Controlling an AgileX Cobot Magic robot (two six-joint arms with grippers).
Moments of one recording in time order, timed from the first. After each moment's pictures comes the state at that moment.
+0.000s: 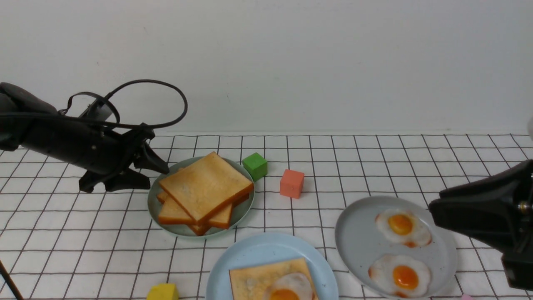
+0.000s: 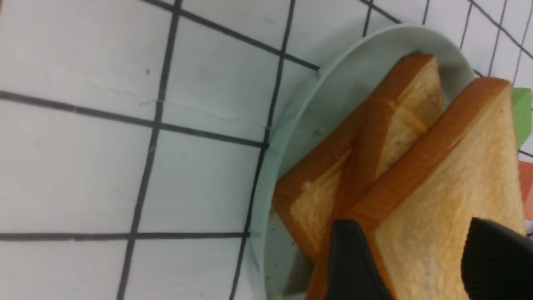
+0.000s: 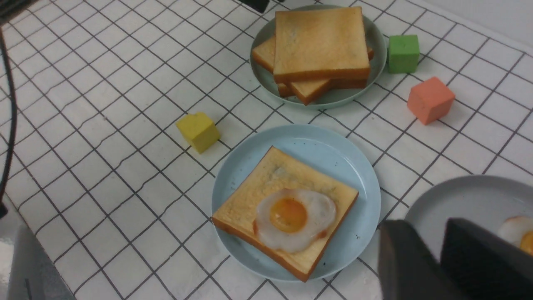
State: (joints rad) right arm 0.41 0.87 -0.88 0.56 0.77 -0.56; left arm 0.10 1.99 -1.33 -0.89 0.78 0.32
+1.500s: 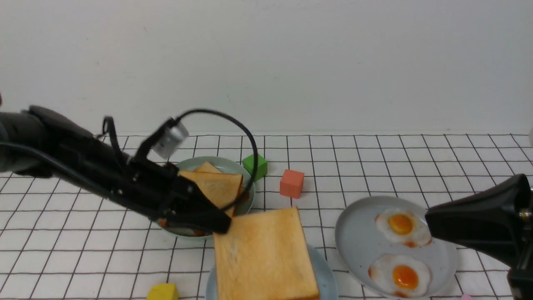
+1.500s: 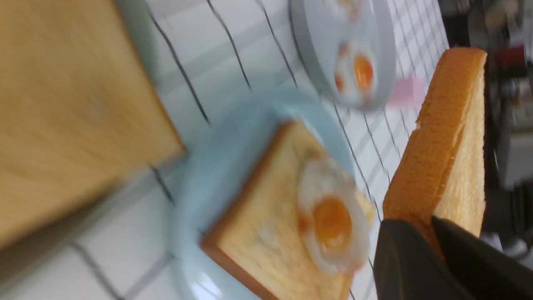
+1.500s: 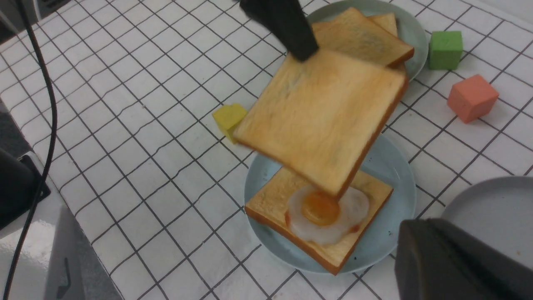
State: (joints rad) right arm 0.41 0.87 -0.88 0.62 0.82 -0.60; left arm -0.07 1.85 -1.09 -1.11 1.17 1.00
